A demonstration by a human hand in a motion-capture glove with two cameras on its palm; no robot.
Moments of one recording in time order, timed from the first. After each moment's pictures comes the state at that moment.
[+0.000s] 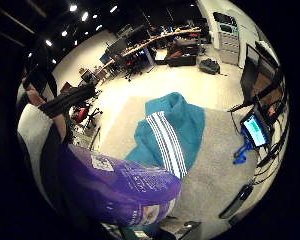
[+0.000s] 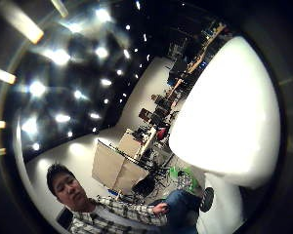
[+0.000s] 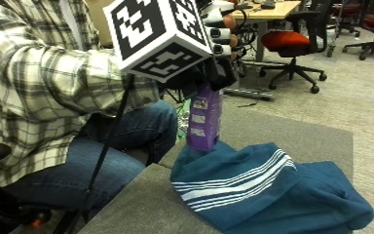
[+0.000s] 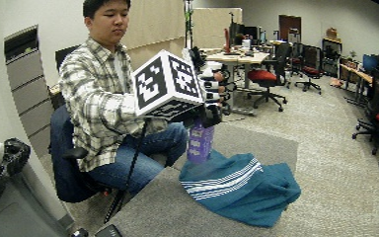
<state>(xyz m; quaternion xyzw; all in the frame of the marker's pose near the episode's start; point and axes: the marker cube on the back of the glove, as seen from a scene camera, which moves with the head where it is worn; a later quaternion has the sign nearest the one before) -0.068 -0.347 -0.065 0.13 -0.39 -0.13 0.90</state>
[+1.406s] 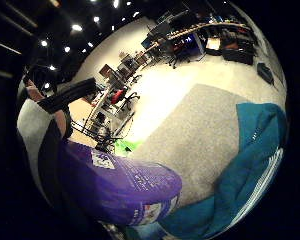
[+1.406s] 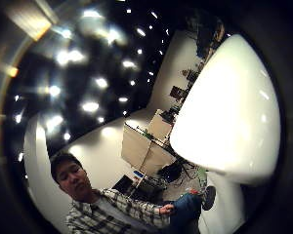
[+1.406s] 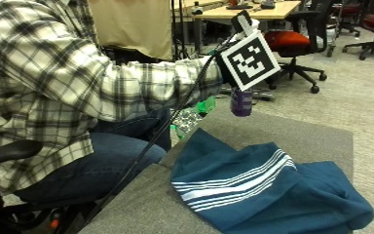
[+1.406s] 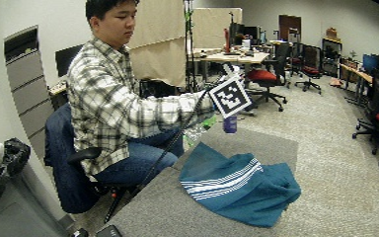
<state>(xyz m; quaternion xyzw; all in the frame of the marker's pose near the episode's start) -0.260 -0.373 0.059 0.00 -0.53 -0.26 0.80</state>
